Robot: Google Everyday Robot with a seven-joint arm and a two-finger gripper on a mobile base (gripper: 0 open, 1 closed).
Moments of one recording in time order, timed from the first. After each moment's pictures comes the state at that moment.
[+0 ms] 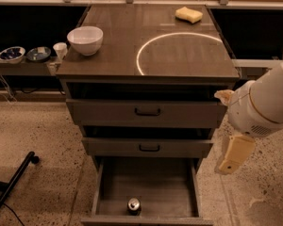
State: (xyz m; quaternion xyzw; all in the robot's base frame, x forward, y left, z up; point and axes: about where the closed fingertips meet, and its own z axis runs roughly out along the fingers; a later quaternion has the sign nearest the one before) arm 0.417 -0.182 0.843 -0.62 0.76 0.01 0.20
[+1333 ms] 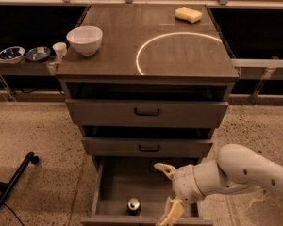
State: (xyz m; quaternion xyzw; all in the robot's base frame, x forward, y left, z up) arm 0.367 -0.046 0.597 -0.58 0.67 0.35 0.30
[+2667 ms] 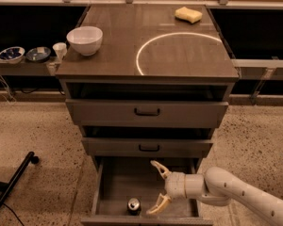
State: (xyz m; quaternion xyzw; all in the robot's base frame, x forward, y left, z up) arm 0.454 -0.033 0.453 -0.55 0.60 0.34 0.46
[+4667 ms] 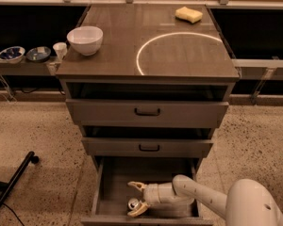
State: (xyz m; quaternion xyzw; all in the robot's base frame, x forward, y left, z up) arm 0.483 0.045 0.230 -0.58 0.57 0.41 0.42
